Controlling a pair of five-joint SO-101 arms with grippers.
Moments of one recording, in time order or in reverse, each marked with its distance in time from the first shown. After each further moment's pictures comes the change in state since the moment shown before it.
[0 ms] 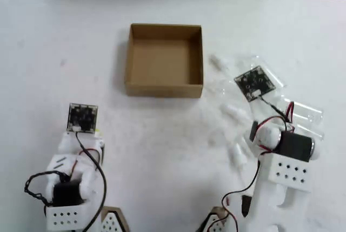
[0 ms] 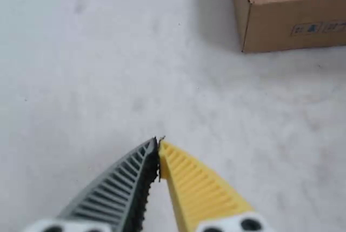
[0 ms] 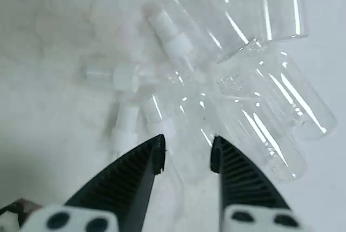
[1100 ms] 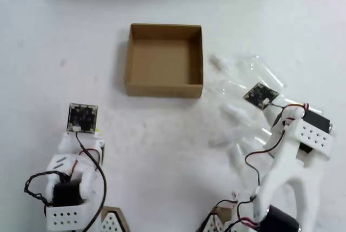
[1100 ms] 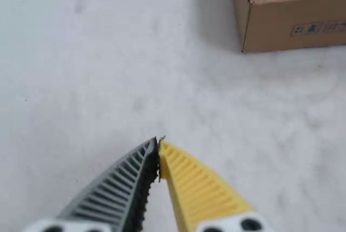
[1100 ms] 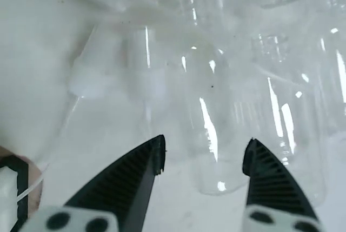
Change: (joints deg) left arm 0.0 0.0 0.0 0.0 0.0; right arm 14.8 27.3 0.5 -12.3 29.9
